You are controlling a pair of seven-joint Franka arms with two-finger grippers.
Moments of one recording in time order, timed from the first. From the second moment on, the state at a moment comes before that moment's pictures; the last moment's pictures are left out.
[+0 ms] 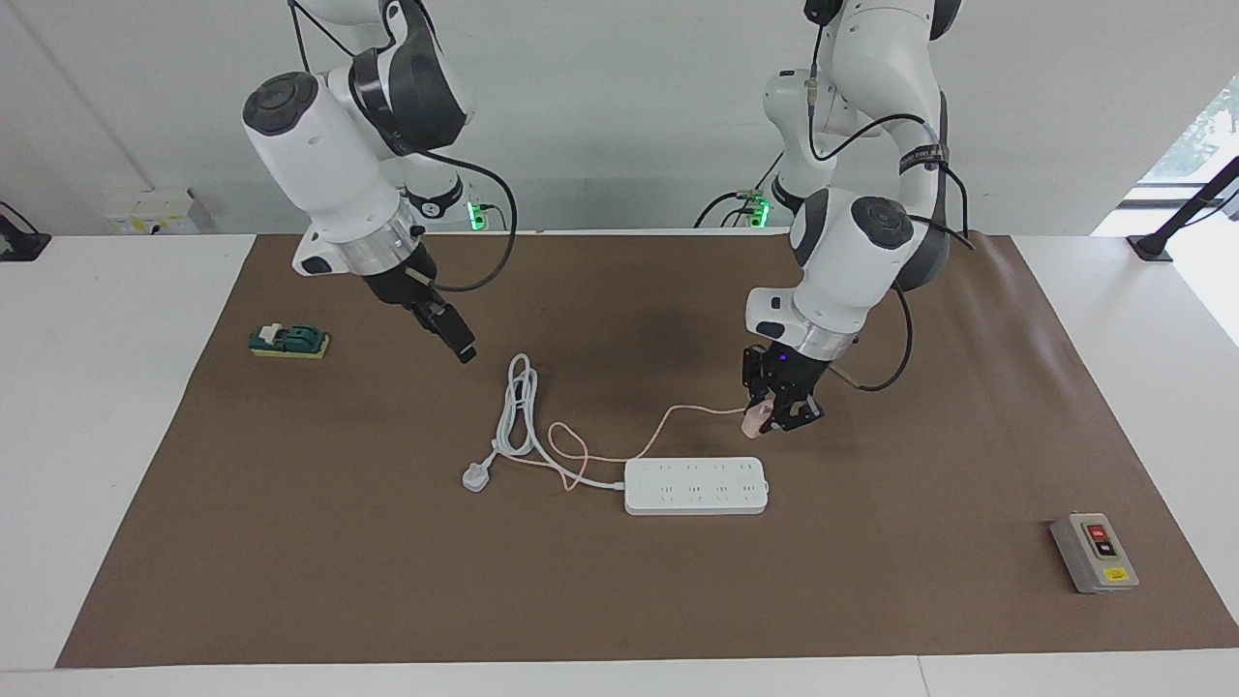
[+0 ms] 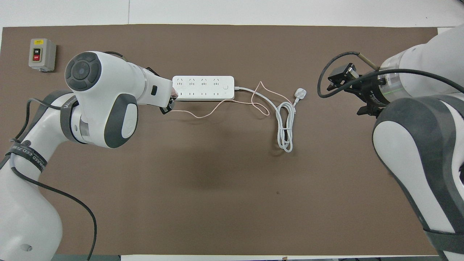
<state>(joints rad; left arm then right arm) -0.34 0.31 -0.04 -1.80 -0.13 2.30 0.90 -0.02 0.04 0.18 -1.70 0.08 1.82 0.76</state>
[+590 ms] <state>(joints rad) -0.32 0.45 -0.04 -1.67 -0.14 2.31 0.98 -0.11 -0.03 0.18 -1.70 0.02 1.74 0.28</state>
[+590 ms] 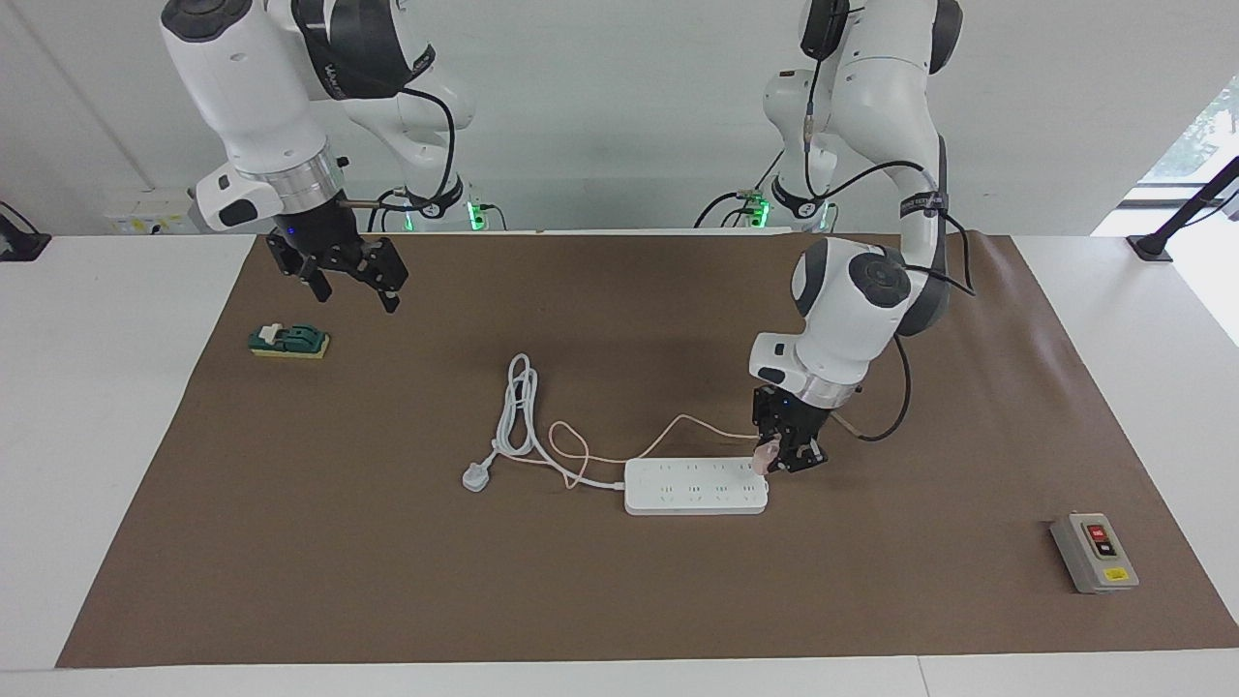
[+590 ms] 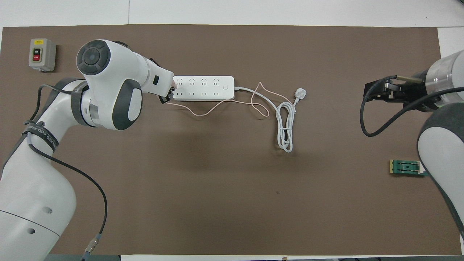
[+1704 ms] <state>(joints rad) -0.31 0.47 -0.04 -1.67 -0.26 2.33 1.08 -0.12 -0.07 0.18 -1.74 0.00 1.65 0.06</state>
